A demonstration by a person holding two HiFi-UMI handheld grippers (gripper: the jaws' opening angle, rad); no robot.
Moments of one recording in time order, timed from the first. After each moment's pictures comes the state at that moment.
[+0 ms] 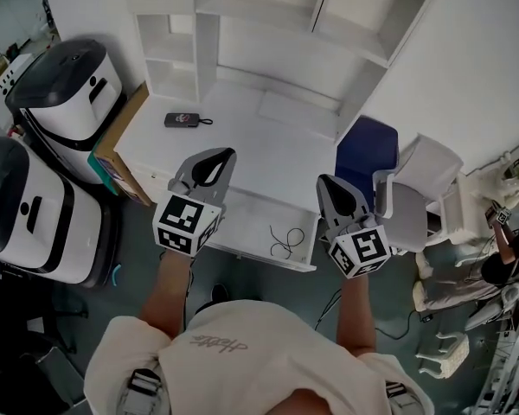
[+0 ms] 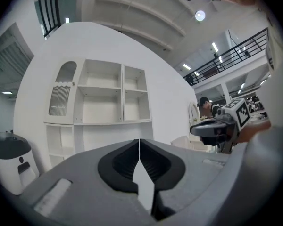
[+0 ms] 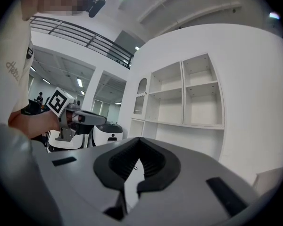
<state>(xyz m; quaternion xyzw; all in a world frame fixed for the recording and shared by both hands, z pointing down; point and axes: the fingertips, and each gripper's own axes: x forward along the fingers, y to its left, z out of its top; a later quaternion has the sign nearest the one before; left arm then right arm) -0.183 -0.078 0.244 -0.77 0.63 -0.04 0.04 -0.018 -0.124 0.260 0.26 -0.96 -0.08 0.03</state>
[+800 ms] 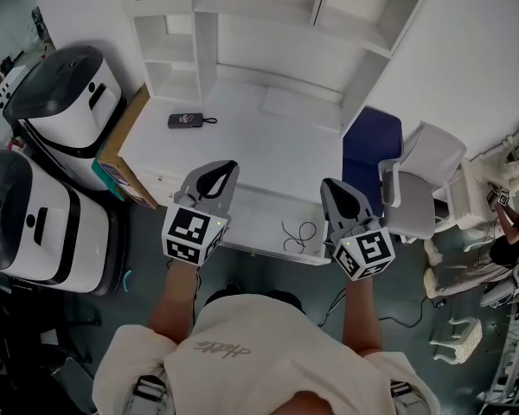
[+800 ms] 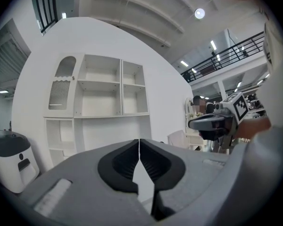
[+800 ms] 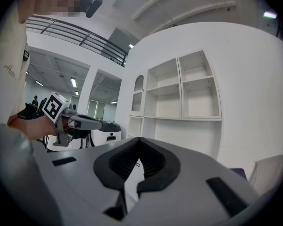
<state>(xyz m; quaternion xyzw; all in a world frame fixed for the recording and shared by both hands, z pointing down) -0.198 -0.056 0.279 -0.78 0.62 -0.06 0.02 -0.030 -0.102 0.281 0.29 -0.96 -0.05 0.03</state>
